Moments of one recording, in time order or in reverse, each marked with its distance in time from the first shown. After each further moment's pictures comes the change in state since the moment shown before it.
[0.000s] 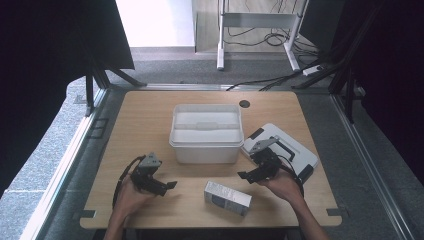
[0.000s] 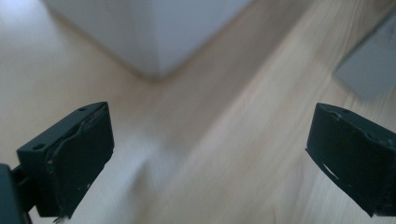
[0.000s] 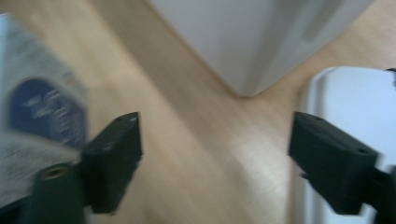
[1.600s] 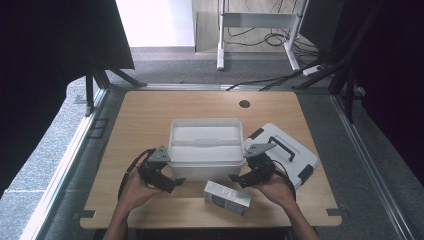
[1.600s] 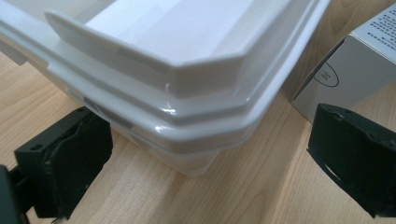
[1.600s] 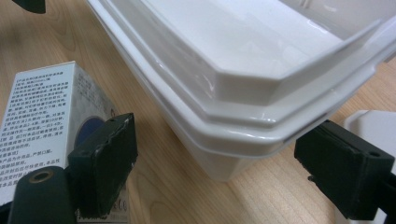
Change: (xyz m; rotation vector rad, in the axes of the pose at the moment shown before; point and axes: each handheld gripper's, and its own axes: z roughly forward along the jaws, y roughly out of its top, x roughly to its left) left arm -0.025 0.036 -0.009 0.025 -0.013 0.110; right arm 0.027 0.006 0.000 -0.121 0.033 -0.026
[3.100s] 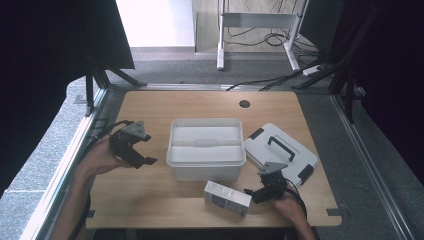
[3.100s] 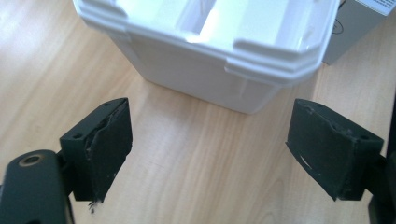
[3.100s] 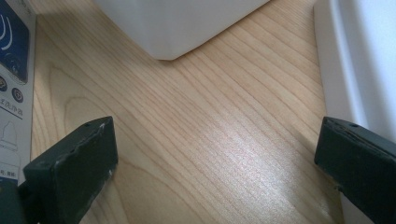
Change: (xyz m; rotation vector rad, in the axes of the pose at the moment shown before) left arm 0.072 0.041 -0.075 0.185 -0.067 0.213; right arm -0.020 -0.090 0.016 0.037 -0.098 0.036
